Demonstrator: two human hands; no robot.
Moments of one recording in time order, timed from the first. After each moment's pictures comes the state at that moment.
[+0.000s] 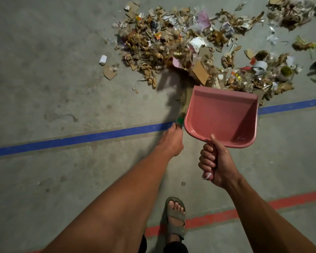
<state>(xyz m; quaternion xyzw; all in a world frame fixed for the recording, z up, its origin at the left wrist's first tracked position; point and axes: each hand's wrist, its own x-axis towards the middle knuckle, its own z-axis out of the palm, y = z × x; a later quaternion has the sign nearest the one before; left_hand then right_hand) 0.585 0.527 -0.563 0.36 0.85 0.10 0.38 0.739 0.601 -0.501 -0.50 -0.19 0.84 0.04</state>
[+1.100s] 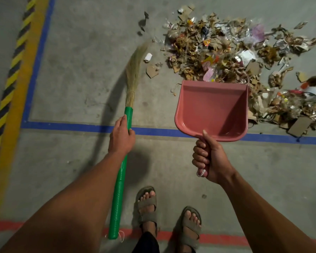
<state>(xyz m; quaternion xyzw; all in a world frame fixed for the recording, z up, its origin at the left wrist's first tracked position) 0.413 0.276 -0.581 0.07 0.96 0.21 0.19 0.600 0.520 -0.501 -0.44 -0.23 0.86 -0.10</state>
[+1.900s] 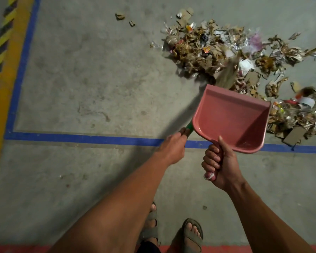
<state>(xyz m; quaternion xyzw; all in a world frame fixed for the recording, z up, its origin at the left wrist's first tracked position) 0.420 0.413 -0.577 0.36 0.85 0.14 0.36 0.547 0.534 -0.518 -0.48 -0.20 0.85 0.00</state>
